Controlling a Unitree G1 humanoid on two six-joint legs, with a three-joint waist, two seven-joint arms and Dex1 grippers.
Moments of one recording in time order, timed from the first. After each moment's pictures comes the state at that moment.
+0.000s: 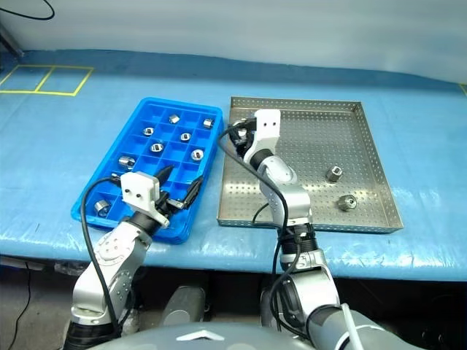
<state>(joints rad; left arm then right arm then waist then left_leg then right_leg) 0.14 0.22 -0.07 -0.54 -0.24 0.38 -0.26 -0.54 0.04 0.06 0.13 0.26 0.41 0.27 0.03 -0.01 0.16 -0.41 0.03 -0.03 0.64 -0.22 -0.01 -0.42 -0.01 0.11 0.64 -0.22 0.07</state>
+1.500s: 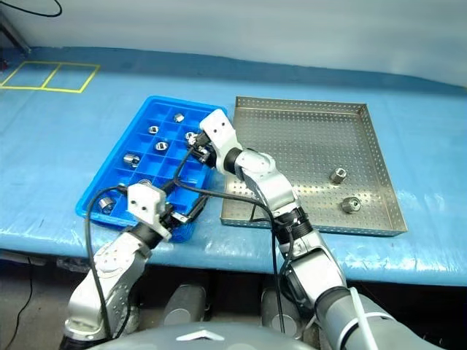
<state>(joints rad) 0.21 0.25 -0.10 -0.61 -0.19 0.39 -0.28 -0.69 -0.02 0.26 0.24 0.14 0.44 0.51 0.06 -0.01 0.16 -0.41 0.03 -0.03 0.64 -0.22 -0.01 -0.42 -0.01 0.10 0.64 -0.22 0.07</state>
